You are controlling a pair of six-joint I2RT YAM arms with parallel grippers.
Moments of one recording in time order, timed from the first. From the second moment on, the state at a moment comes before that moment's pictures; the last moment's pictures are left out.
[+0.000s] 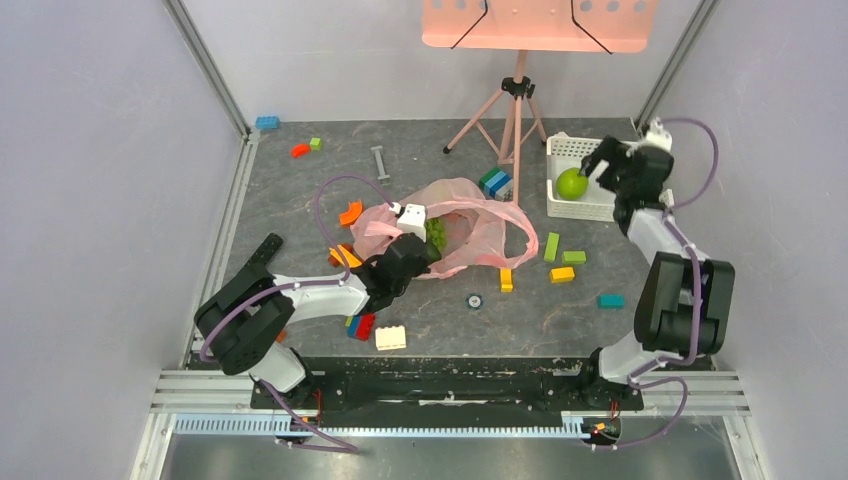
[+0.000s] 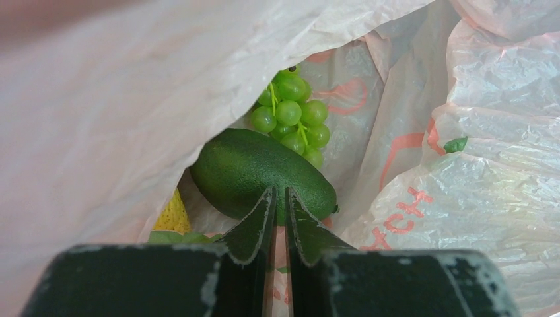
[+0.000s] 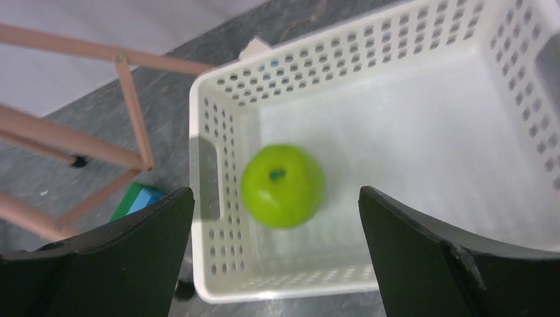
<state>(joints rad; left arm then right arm) -0.87 1.54 0.67 0.37 -0.50 -0.39 -0.18 1.61 1.08 0.15 -0.04 0.27</state>
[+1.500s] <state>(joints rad) -0.87 1.54 0.67 0.37 -0.51 -0.39 -0.25 1.35 0.94 0.01 -0.08 0.40</state>
